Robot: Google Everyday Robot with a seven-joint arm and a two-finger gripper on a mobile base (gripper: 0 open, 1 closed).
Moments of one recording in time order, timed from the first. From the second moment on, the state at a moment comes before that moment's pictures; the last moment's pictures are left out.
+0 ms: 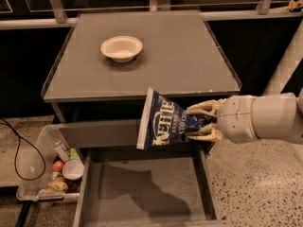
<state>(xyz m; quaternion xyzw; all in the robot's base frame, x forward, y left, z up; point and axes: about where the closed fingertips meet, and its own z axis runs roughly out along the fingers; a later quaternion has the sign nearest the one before) 0.451 -0.123 0.846 -0.65 0.61 0.06 0.45</state>
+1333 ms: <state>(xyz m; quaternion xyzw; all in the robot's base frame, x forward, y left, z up) 0.628 -0.097 0.897 -0.56 0.65 0.07 0.51</state>
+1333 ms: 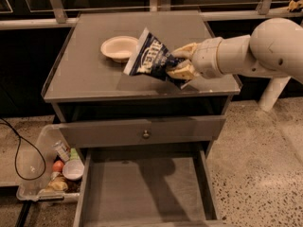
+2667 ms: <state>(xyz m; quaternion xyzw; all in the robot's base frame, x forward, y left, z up) 0.676 -0.142 0.888 -0.43 0.72 0.05 0.55</state>
